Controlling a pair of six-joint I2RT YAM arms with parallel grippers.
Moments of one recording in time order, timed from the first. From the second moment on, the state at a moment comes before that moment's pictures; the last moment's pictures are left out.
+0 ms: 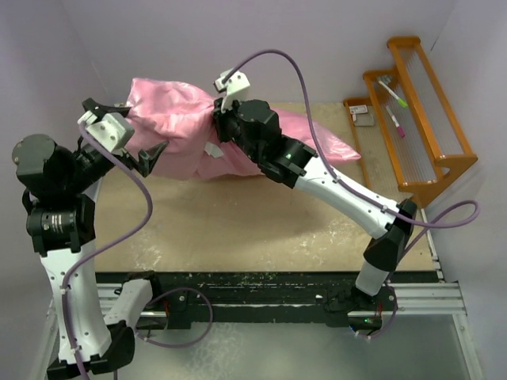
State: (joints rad) left arm 0.15 0.92 1.54 -0.59 0.89 0.36; right arm 0.95 1.70 1.80 -0.16 0.34 0.06
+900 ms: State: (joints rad) left arm 0.15 0.87 1.19 -0.50 0.96 0.52; right arm 0.98 1.86 2.21 -0.48 0.43 0.39
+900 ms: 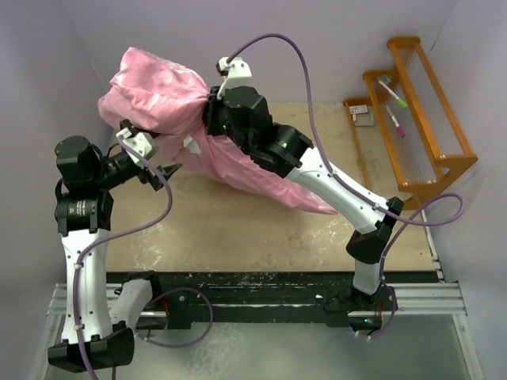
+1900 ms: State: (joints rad) left arm 0.07 0.92 1.07 -0.02 0.52 0.36; right arm 1.02 1.71 2.01 -0.42 0.34 0.46
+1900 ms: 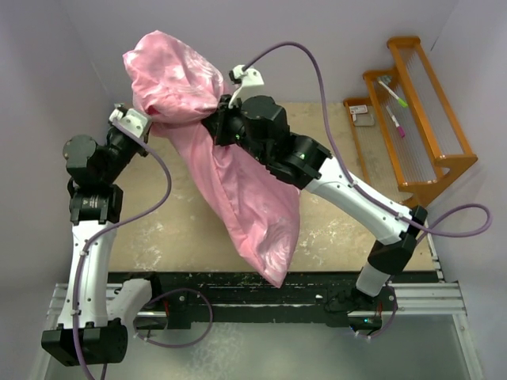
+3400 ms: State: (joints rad) left arm 0.07 0.99 1.52 -0.32 0.59 0.16; right arm 0.99 1.66 1.93 -0.19 -0.04 0.03
